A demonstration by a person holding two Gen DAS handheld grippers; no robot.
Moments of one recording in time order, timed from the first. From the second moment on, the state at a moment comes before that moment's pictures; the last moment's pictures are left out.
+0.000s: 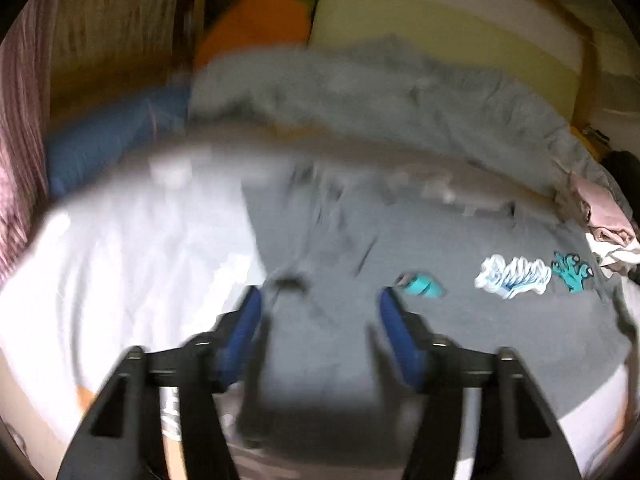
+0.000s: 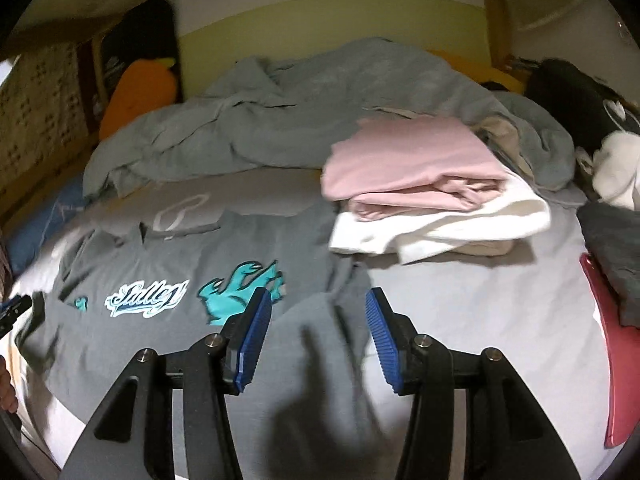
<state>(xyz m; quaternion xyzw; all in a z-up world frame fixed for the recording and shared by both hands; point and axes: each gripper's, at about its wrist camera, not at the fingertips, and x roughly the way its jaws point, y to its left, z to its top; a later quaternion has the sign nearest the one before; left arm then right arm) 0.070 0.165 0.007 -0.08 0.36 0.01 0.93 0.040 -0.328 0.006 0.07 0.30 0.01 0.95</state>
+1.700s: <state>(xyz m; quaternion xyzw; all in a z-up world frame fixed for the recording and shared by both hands) 0.030 0.169 -0.022 0.00 0.41 0.11 0.90 -0.007 -0.290 -0.049 0.00 0.37 -0.07 0.93</state>
